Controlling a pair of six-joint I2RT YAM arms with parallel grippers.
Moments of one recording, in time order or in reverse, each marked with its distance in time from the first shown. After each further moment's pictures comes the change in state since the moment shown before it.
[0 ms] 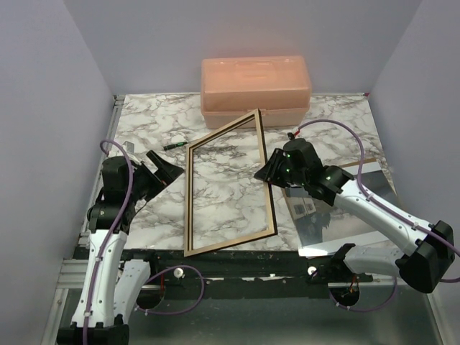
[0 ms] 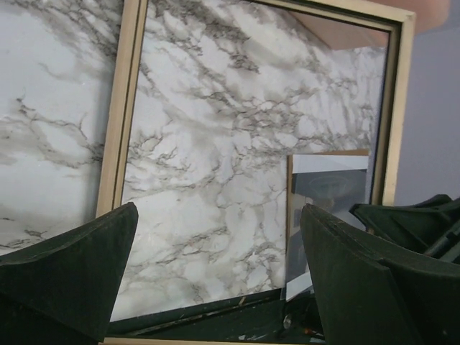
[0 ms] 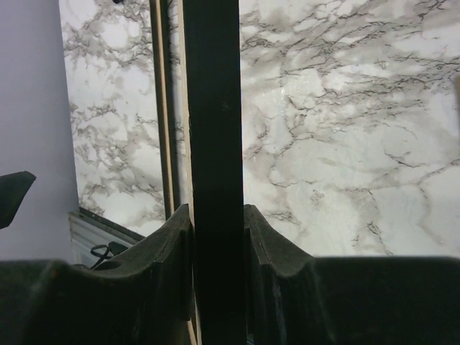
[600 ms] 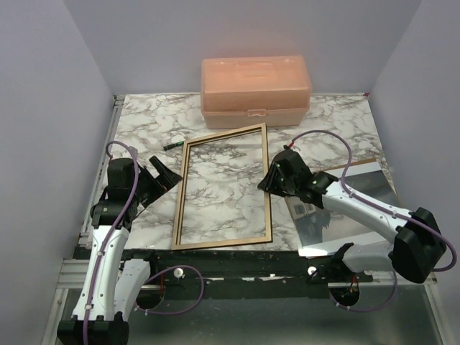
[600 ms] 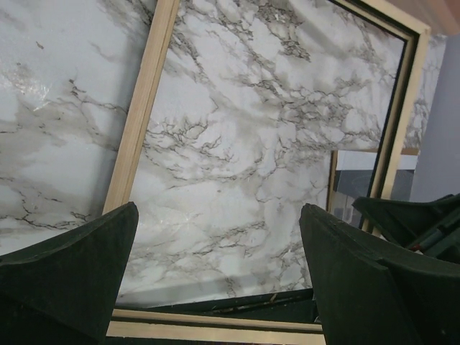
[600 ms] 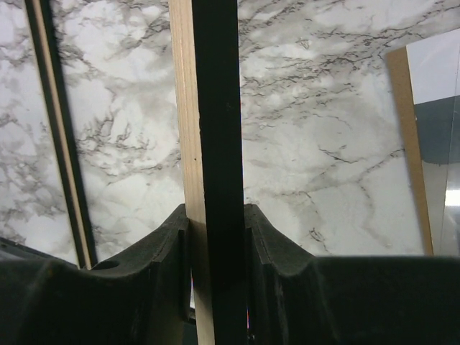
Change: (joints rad) left arm 0.000 0.062 -0.052 -0.067 -0.068 0.077; right arm 0.000 0.075 -0.132 0.069 0.092 -0.016
